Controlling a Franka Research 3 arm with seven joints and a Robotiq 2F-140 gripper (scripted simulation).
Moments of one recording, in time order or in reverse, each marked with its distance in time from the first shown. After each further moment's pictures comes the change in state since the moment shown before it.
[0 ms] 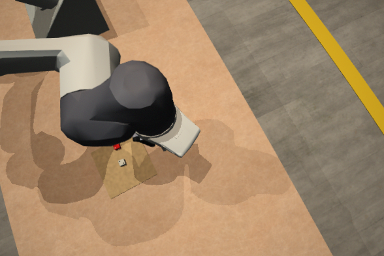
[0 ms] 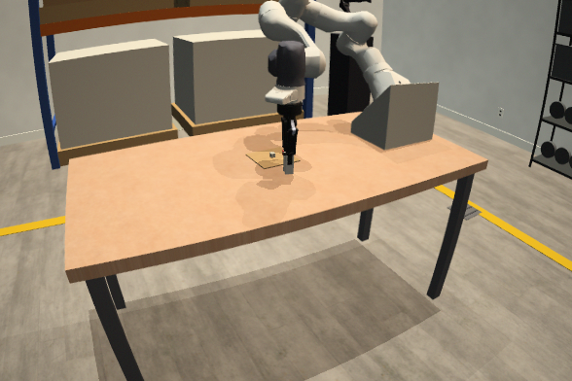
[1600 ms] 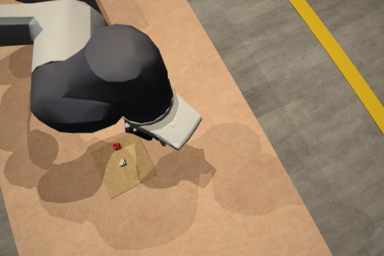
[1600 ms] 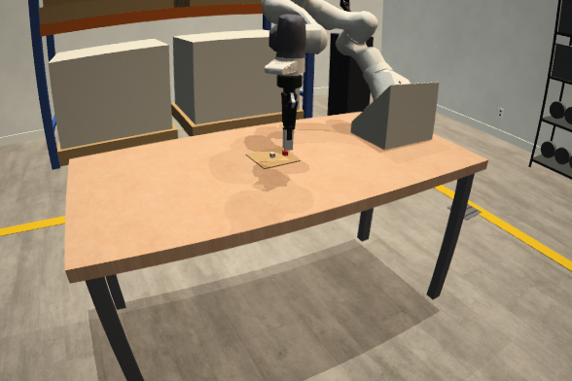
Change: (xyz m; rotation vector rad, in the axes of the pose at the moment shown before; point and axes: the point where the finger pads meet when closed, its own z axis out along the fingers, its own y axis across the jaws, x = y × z) arm 0.005 -0.007 -0.085 0.022 0.013 0.021
